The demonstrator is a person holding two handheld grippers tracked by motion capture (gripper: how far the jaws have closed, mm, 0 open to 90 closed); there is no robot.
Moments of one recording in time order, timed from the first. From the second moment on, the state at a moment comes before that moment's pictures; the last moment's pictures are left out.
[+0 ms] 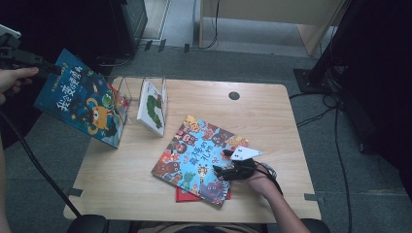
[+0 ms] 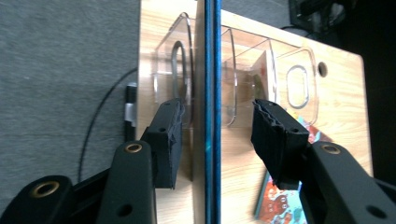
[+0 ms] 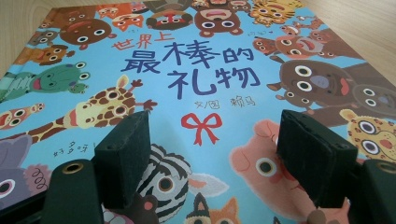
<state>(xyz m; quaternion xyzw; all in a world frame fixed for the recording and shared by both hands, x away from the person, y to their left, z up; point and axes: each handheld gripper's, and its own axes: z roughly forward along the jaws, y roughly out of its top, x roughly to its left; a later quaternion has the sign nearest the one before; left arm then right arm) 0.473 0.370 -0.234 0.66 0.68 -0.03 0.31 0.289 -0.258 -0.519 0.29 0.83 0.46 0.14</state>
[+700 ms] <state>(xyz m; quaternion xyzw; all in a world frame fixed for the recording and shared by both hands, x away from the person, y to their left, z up) 0.437 0.371 -0.190 0.67 0.66 0.00 0.34 0.292 -0.259 -0.519 0.28 0.83 0.47 0.14</state>
